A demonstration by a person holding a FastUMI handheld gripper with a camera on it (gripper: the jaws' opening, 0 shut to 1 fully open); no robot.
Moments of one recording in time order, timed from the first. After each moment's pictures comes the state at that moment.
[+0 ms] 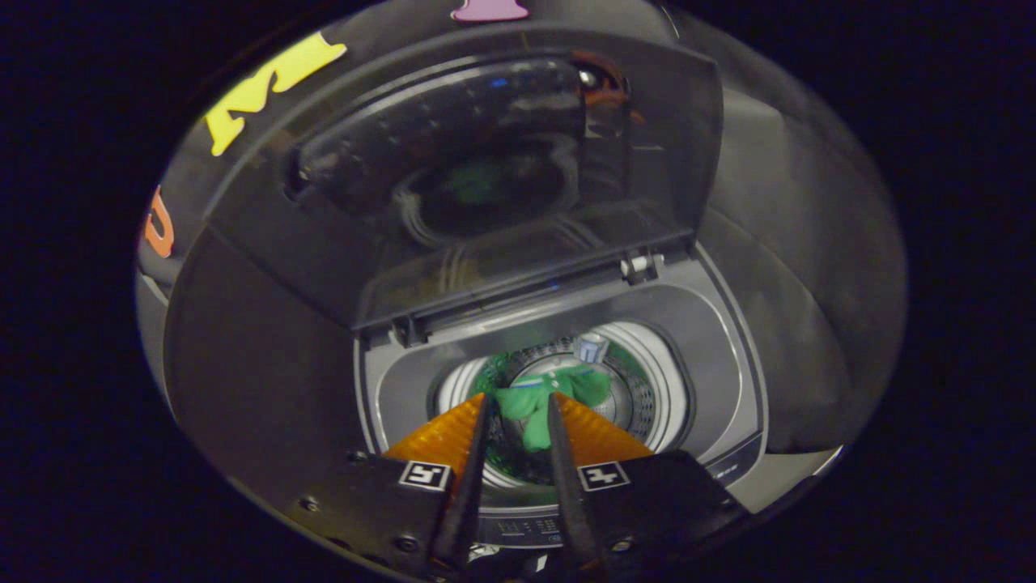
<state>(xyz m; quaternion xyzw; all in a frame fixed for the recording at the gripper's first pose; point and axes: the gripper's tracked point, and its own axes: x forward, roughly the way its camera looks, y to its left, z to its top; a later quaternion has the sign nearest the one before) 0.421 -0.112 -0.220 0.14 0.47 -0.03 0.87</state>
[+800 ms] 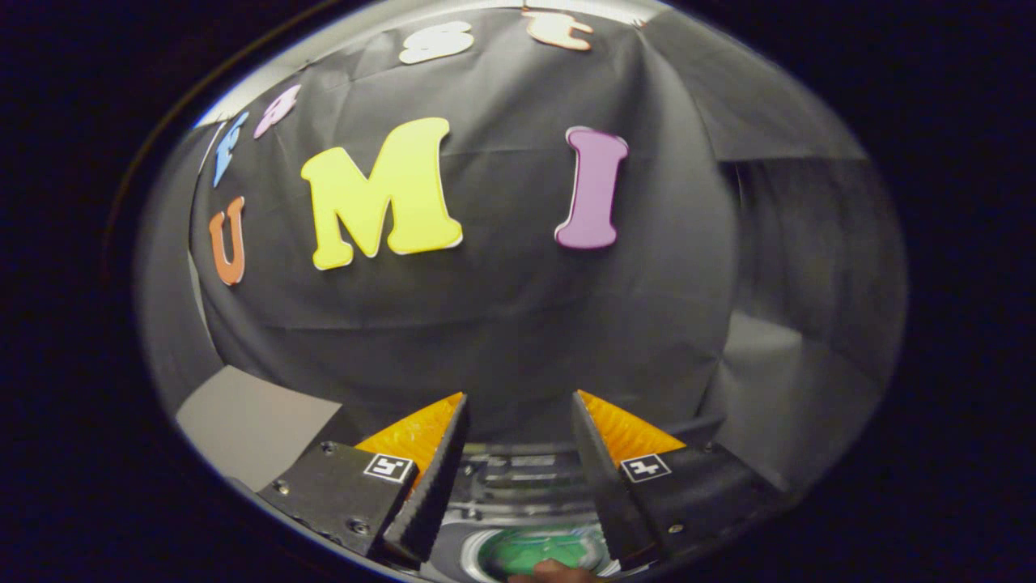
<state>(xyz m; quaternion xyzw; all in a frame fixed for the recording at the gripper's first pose) 0.526 -0.109 0.007 0.02 0.12 0.02 0.99</state>
